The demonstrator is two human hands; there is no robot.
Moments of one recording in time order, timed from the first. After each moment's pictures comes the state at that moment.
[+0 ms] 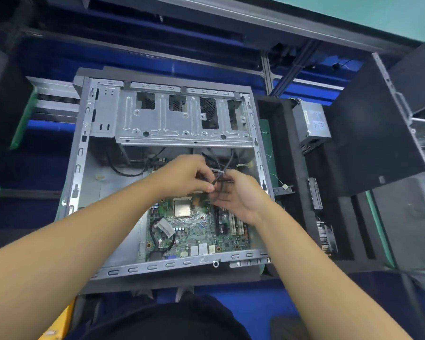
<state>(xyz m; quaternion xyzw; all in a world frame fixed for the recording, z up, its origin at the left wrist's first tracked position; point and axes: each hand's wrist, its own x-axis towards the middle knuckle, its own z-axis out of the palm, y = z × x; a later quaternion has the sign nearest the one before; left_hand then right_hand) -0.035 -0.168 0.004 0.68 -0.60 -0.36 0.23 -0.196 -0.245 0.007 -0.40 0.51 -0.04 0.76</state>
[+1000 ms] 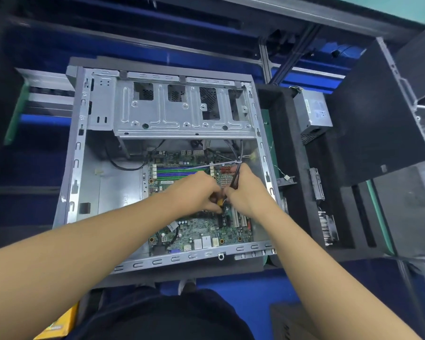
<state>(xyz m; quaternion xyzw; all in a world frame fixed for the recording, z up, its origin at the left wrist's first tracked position) -0.070 -0.166 -0.035 0.64 -0.69 -0.32 0.08 -0.203 -0.230 0.024 -0.74 0.54 0.09 0.38</state>
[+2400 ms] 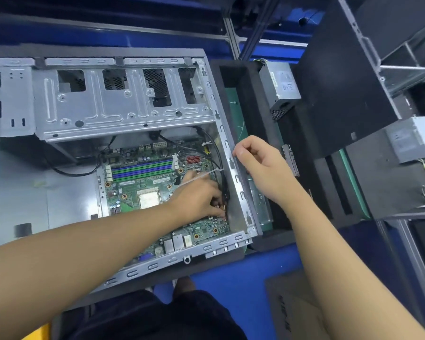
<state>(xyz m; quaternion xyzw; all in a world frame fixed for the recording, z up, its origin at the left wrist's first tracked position) -0.143 -0.193 -0.081 0.61 -0.74 -0.24 0.13 -0.285 -0.279 0.042 -0.76 0.45 -0.13 0.45</state>
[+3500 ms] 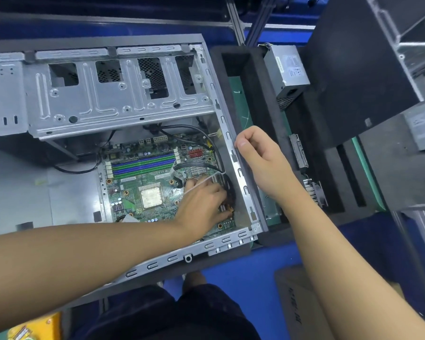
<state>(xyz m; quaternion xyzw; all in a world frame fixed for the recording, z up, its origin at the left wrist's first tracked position) -0.172 -0.166 -0.084 0.68 -0.70 -0.17 0.15 -0.281 -0.276 0.022 -0.74 0.42 -0.19 0.49</state>
